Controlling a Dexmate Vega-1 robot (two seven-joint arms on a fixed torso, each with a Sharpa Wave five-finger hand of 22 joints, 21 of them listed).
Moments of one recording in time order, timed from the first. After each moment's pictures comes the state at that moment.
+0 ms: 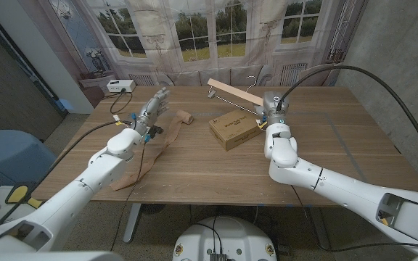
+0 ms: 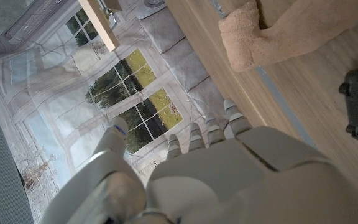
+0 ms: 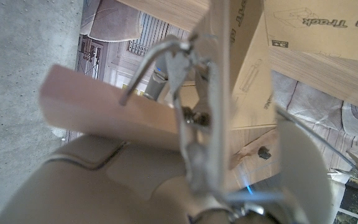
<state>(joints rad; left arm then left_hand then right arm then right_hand) 0.89 0.71 0.37 -1.55 -0.47 -0.09 0.13 0.21 0.03 0.53 -0.17 0.17 -0.08 -0.12 0.18 0.18 -0.04 0.05 0.21 0.21 0.03 0.11 0.19 0.19 0.07 0.21 0.26 0.21 -0.62 -0.62 -1.02 -1.82 -0.81 -1.05 -0.26 0.79 0.10 0.07 0.13 0.35 1.10 -0.04 0.84 0.65 1.18 -0.15 1.42 1.24 1.17 -0.21 1.57 1.24 0.85 -0.11 1.21 0.54</state>
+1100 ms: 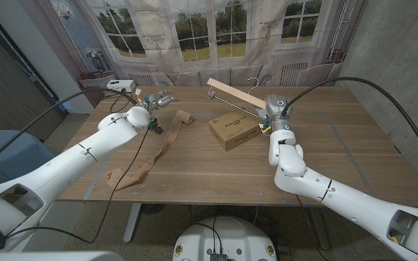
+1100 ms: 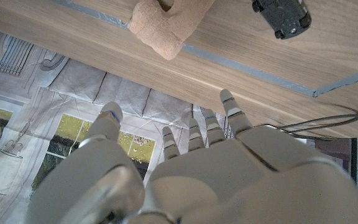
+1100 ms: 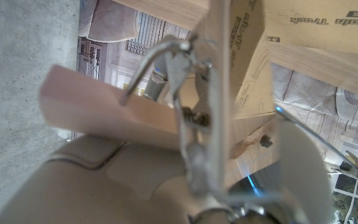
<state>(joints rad) 0.64 0.81 0.61 -1.78 -0.10 0.67 0.21 0.41 -0.04 0.54 -0.18 0.18 0.06 -0.21 0.23 0.18 0.01 0.01 0.24 0.22 0.07 0.08 0.20 0.19 0.19 0.21 0.28 0.20 -0.74 -0.64 -0.91 -1.89 -0.84 -0.98 -0.29 0.79 0.10 0.07 0.14 0.35 1.10 -0.04 0.86 0.63 1.17 -0.14 1.50 1.23 1.17 -0.21 1.57 1.24 0.85 -0.10 1.25 0.50</state>
